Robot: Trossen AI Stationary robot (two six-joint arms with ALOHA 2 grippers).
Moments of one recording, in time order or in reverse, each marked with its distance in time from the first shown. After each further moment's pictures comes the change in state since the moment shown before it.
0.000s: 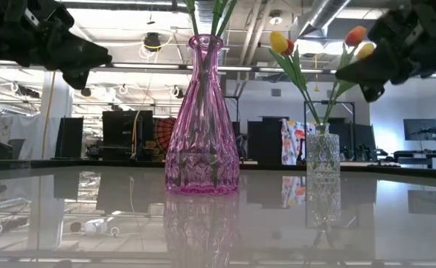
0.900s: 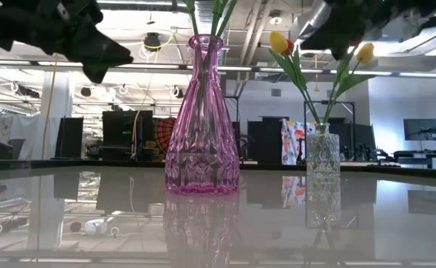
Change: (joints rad) left arm 0.000 0.399 0.189 0.035 0.009 0.013; right arm -0.064 0.407 0.537 -0.364 0.007 -0.141
